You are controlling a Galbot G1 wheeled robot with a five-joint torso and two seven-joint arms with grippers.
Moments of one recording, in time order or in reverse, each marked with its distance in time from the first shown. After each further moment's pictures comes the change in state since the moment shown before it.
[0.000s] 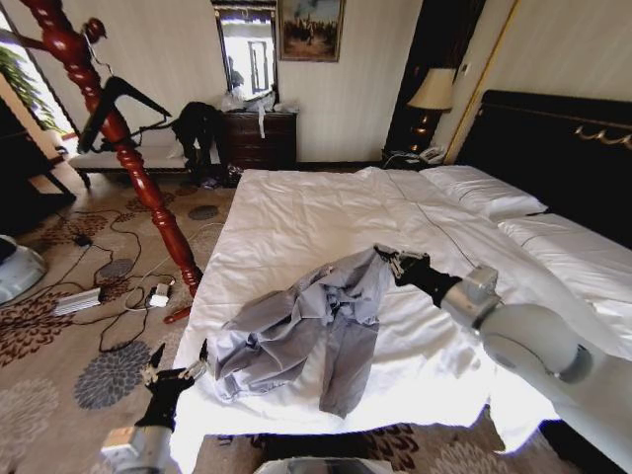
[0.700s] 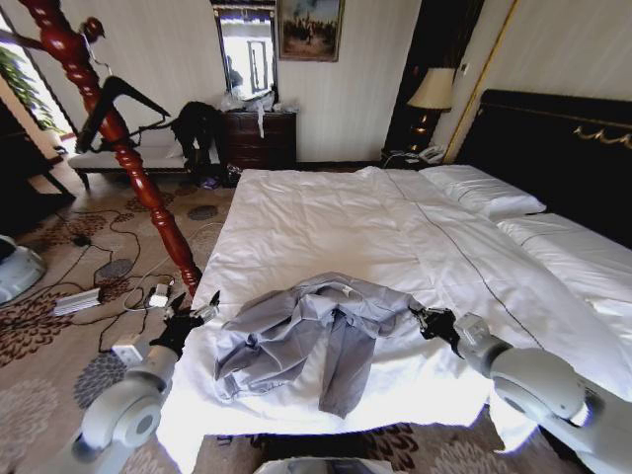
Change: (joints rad) left arm -0.473 0.384 0.114 0.091 -0.556 0.248 -0.065; right arm -0.168 0.000 0.012 -0.062 -0.085 -0.176 0.083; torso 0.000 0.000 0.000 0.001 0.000
